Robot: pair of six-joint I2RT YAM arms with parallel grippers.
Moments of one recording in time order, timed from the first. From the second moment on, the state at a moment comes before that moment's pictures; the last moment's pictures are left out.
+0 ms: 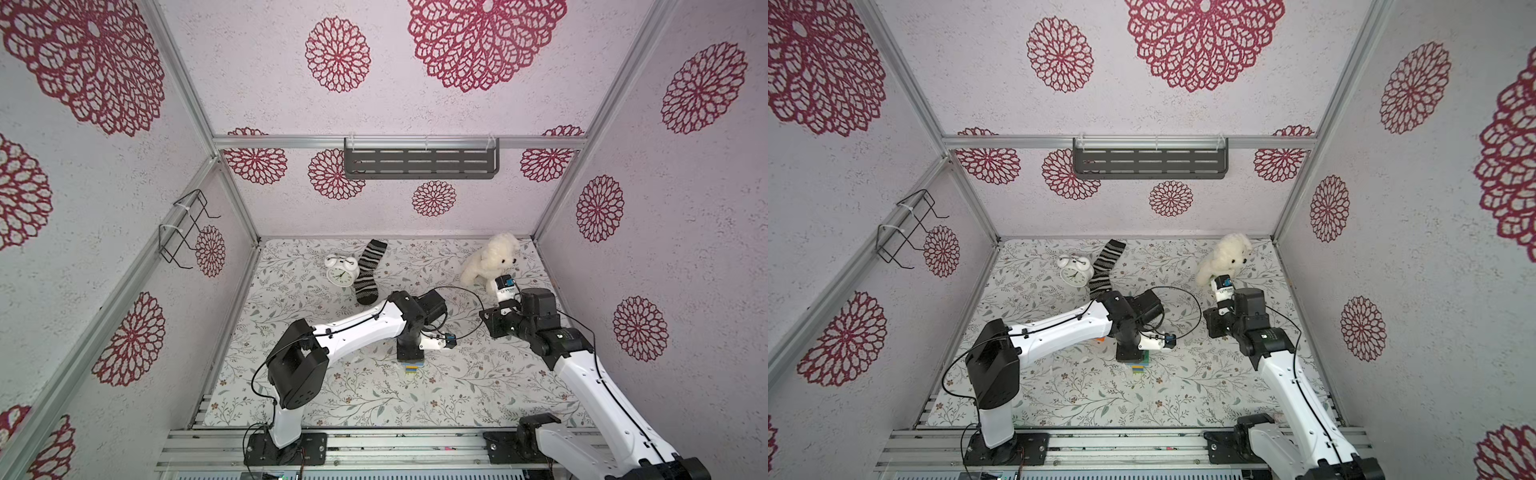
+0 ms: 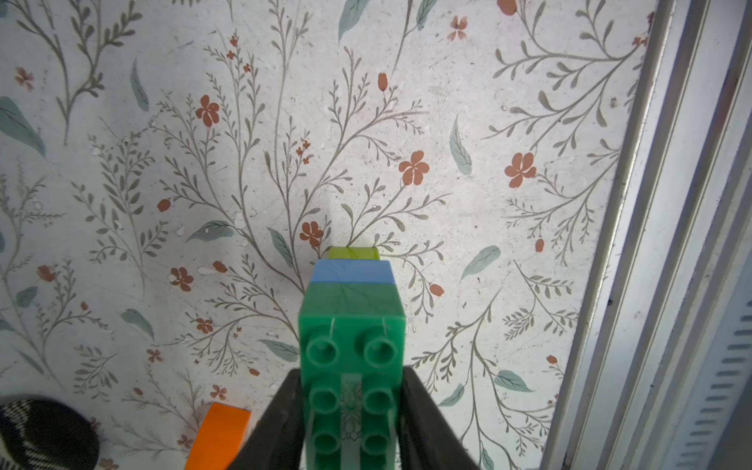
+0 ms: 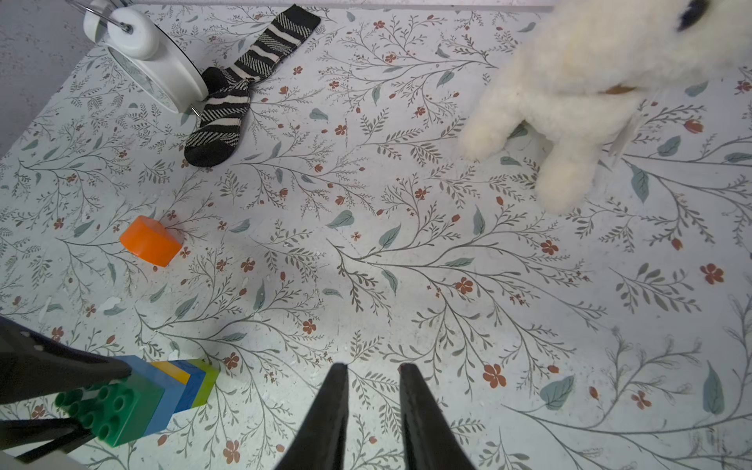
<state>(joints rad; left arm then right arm) -0.97 1.92 1.58 -1.09 0.07 0.61 0.19 0.96 0.77 -0.54 -0.23 0.03</state>
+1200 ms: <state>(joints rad) -0.99 1.94 1.64 -1.18 0.06 0.60 0.19 0.96 0.77 -0.54 -0.23 0.03</state>
